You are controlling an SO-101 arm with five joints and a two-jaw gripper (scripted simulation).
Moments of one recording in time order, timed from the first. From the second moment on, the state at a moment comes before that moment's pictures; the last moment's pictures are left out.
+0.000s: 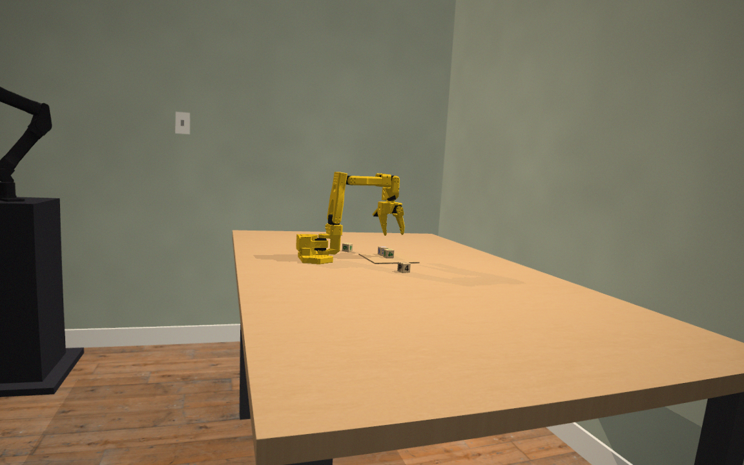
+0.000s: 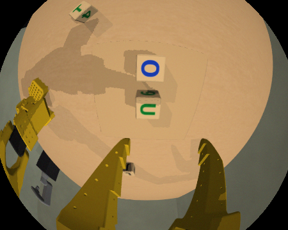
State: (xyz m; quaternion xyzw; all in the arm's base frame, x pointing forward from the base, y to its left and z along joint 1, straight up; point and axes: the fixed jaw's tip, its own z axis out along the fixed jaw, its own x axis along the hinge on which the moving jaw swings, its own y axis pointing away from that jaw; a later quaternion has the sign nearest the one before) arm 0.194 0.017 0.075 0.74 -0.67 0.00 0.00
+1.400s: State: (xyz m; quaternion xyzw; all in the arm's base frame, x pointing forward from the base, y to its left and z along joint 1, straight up) arm 0.197 0.017 0.144 0.73 -0.66 0.13 -0.14
